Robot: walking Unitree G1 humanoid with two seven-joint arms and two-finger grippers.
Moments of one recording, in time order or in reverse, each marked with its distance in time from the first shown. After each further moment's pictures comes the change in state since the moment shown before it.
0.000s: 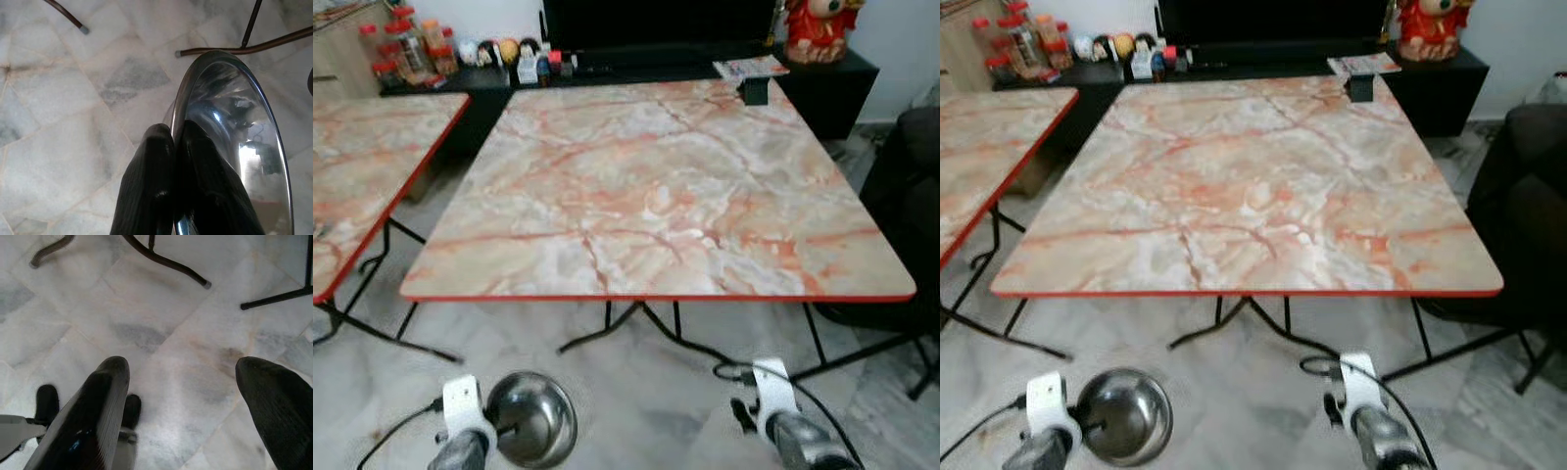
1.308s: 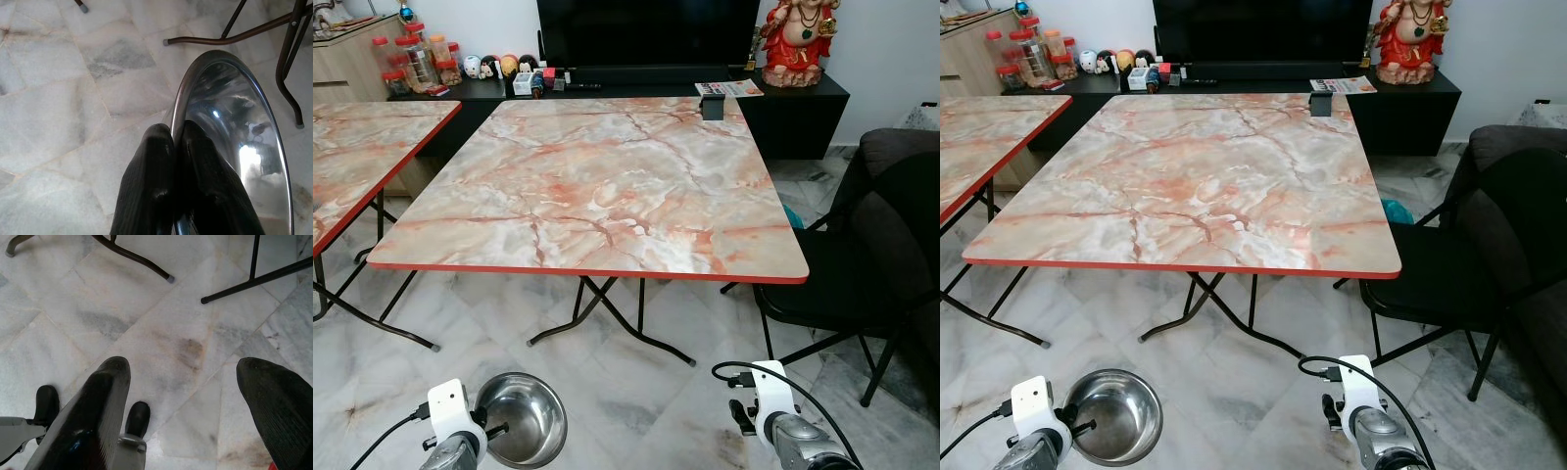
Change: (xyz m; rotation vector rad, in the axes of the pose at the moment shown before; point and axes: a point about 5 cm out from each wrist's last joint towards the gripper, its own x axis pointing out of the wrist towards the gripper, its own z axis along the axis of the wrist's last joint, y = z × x) left arm 0.000 0.010 0.004 -0.071 -0.021 0.058; right arm -0.001 -0.005 -0.003 0.007 0.013 -0.014
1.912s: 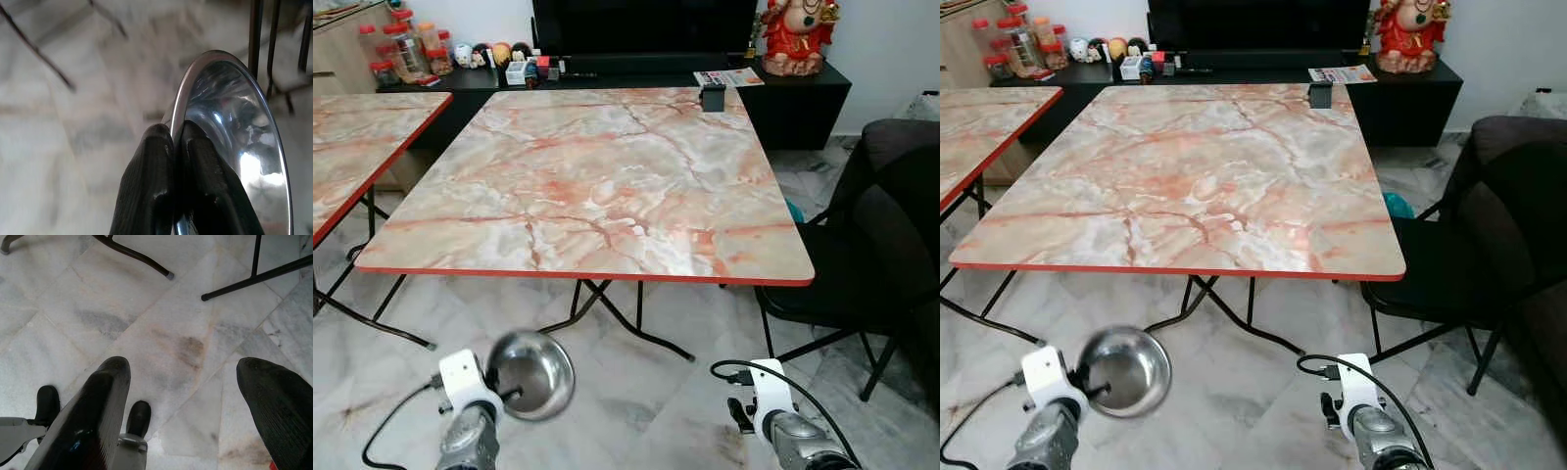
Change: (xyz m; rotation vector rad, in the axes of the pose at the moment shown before) left arm 0.001 -0.032 0.053 -0.039 -0.364 -0.040; right arm 0.000 0.001 0.002 -0.001 -0.005 0.002
